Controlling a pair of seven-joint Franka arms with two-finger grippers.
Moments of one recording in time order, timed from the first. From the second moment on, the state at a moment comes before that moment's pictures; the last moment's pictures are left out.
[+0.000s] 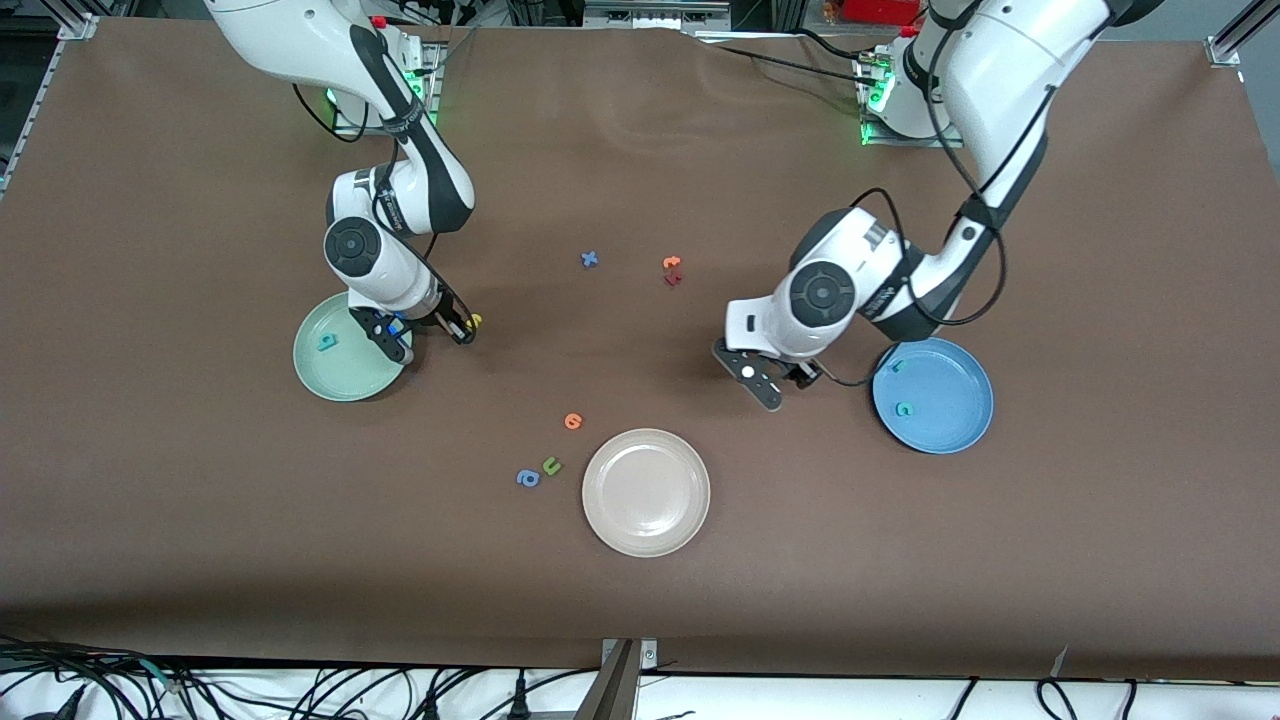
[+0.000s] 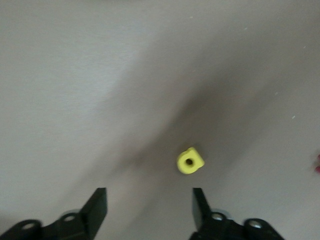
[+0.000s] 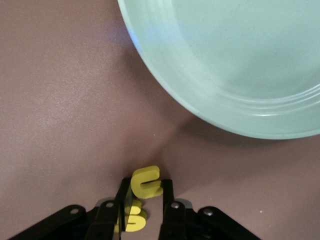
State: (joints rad) left arm -0.12 0.64 -0.47 -1.74 0.26 2.16 0.08; right arm 0.49 0.41 -0.10 -2.25 0.23 2.58 1.00
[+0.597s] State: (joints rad) left arm -0.20 0.70 -0.46 -1.73 0.31 2.19 -0.12; right arm 0.49 0.37 -0.11 -2.23 0.23 2.50 1.00
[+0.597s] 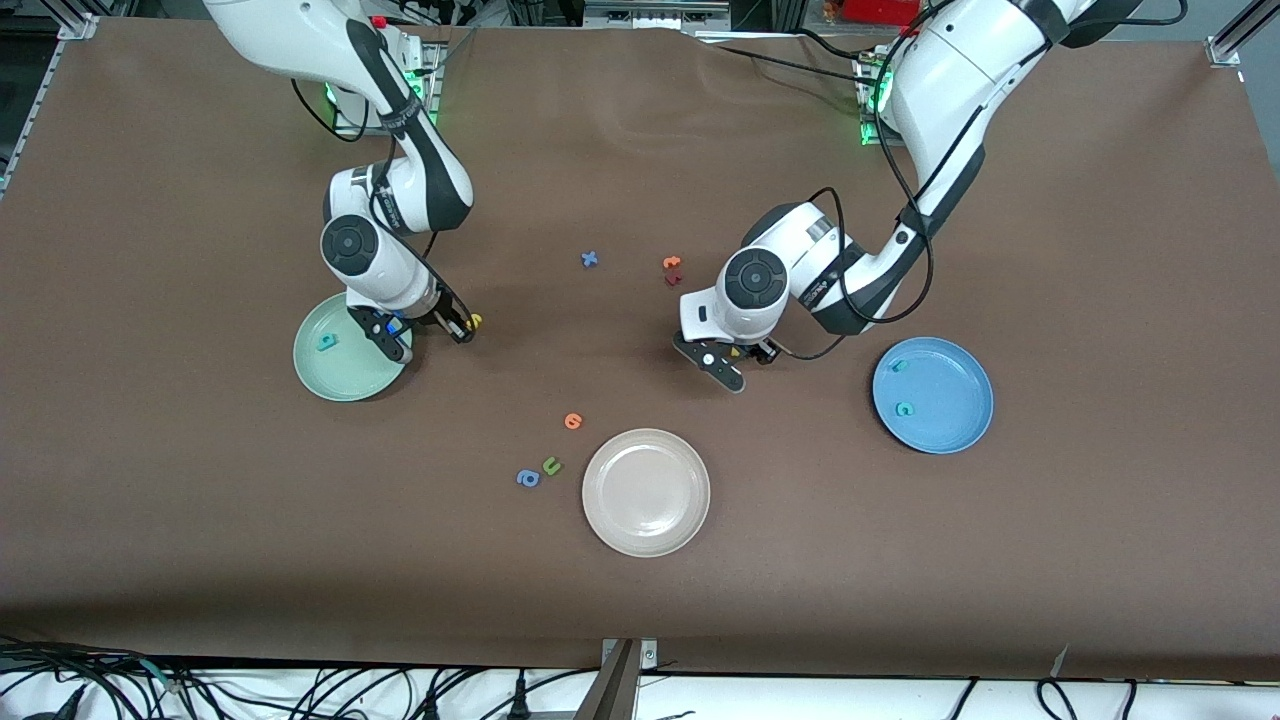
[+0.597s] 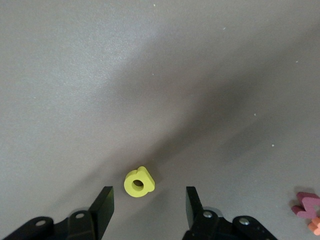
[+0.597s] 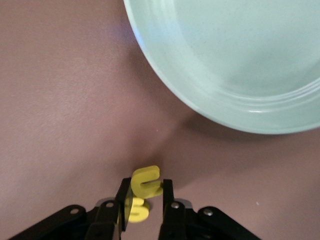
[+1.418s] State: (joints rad) left arm -0.22 0.75 -0.46 -1.73 0.41 2.22 -0.18; right arm 0.48 0.27 -0.45 -2.14 0.23 2.17 0.49
